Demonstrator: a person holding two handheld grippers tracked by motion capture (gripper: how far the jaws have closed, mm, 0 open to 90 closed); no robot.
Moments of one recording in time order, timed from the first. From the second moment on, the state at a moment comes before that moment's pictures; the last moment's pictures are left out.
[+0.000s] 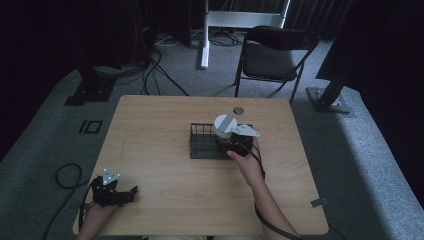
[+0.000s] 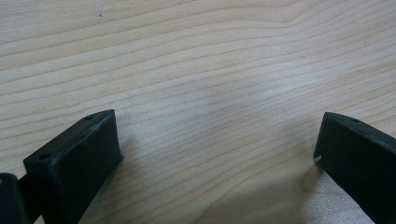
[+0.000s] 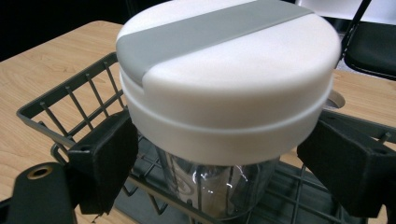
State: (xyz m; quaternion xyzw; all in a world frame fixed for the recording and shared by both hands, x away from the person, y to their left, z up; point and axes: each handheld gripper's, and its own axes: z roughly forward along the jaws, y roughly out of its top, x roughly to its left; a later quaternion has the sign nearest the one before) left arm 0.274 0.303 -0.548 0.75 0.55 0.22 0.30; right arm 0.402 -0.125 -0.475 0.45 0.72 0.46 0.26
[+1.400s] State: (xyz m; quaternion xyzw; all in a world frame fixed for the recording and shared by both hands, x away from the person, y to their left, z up) left arm 0.274 0.303 -0.548 0.75 0.55 0.22 0.30; right arm 0.361 -0.162 -0.465 0.42 0.72 0.48 0.27
